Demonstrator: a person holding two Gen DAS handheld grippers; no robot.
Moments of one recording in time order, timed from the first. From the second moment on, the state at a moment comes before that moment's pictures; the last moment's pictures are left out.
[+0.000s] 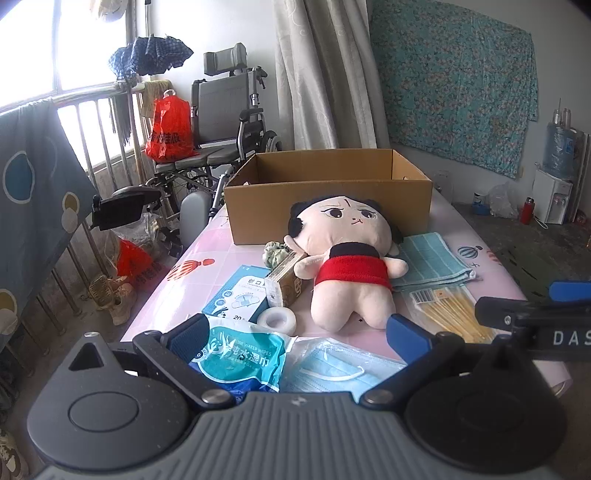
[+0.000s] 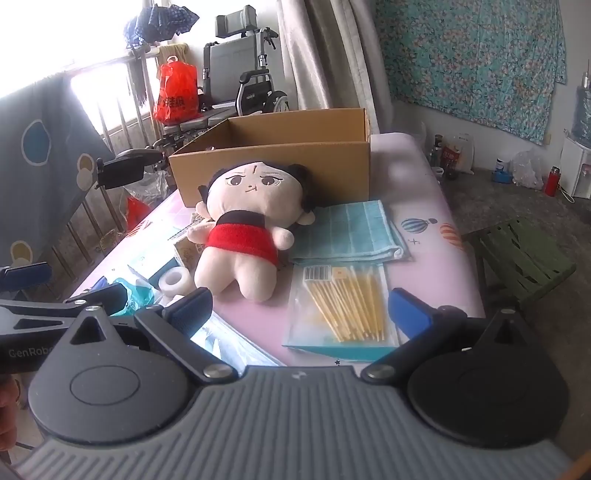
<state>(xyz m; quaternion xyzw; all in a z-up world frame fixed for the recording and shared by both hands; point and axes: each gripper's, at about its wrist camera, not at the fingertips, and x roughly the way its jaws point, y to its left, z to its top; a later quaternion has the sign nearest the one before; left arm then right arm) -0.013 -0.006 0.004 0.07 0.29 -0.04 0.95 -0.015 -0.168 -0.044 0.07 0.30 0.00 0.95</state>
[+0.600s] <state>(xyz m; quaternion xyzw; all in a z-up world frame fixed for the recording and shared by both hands) -0.011 -0.003 0.009 0.08 0.27 -0.04 0.96 -0.016 -0.168 -0.046 0.06 0.30 -0.02 0.95</state>
